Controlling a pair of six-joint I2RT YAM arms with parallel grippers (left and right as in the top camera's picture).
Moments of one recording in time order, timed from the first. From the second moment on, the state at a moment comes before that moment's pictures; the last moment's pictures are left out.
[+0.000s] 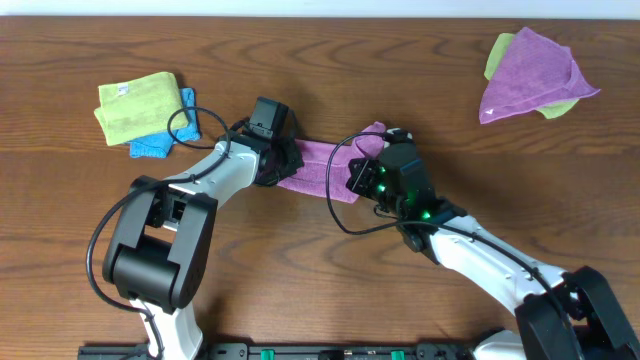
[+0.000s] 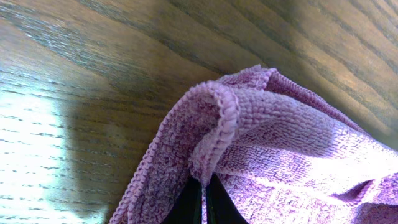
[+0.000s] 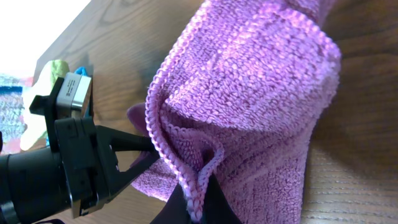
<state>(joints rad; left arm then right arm) -0.36 1.94 1.13 -0.37 0.21 -0.74 0.52 1.52 0.69 0.18 -0.07 0.89</state>
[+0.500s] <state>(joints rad) -0.36 1.87 1.13 -0.43 0.23 -0.67 0.58 1.58 0.80 0.17 -0.06 0.86</state>
